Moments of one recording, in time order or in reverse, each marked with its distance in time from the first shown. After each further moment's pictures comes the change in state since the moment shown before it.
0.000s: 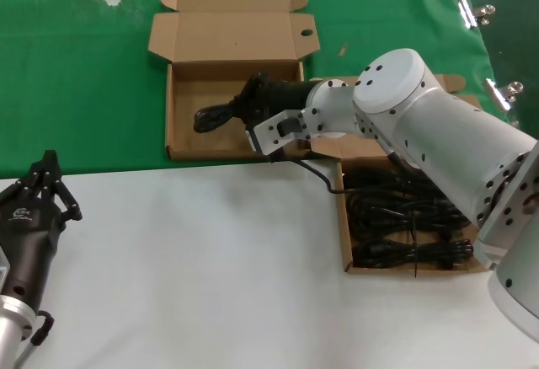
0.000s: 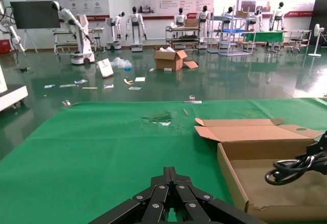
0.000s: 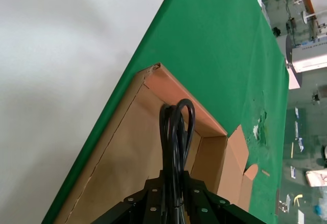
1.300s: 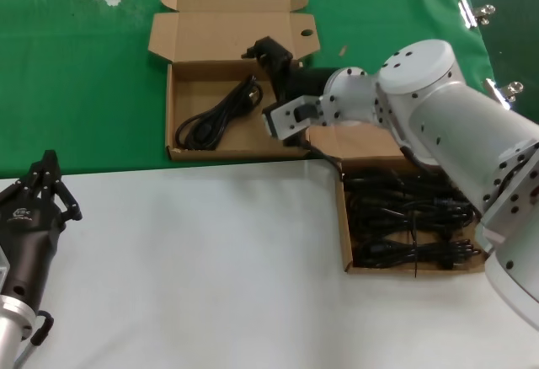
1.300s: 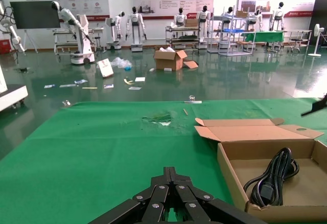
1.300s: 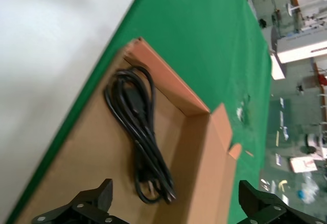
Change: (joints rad) left arm 0.000 0.000 0.000 0.000 0.000 0.000 0.000; right arm 0.022 0.000 0.103 -0.089 0.088 -0.019 -0.175
